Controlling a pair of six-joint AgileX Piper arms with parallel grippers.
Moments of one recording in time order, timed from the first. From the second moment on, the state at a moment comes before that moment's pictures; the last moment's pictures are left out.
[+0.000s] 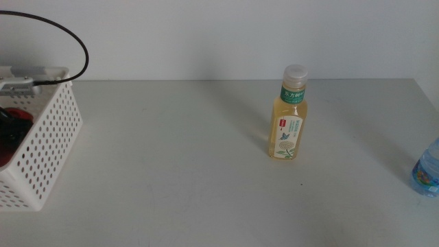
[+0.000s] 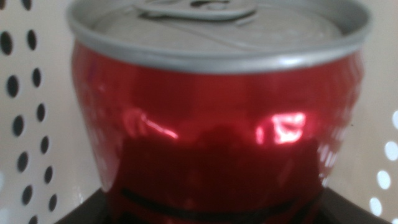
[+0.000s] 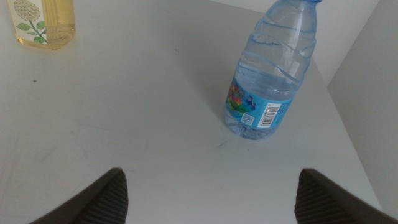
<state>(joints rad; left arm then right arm) 0.35 2.04 -1.57 -0.08 1.07 0.38 -0.10 -0.01 0.02 0.11 0.41 -0.32</state>
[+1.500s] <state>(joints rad) -0.22 1.18 -1.25 -0.10 1.04 0.24 -0.10 -0.01 0.02 0.11 0.41 -0.32</state>
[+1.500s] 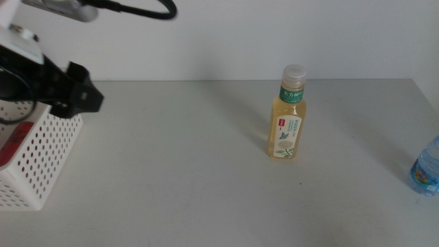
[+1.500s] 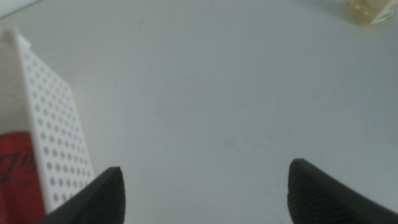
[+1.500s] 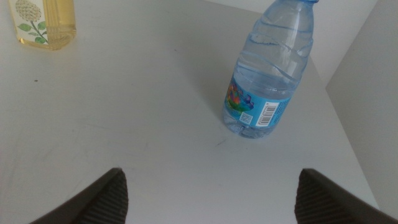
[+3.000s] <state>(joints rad) -0.66 1.04 -0.67 -0.24 0.14 0.19 -0.10 -0.01 0.02 0.11 0.41 -0.32</state>
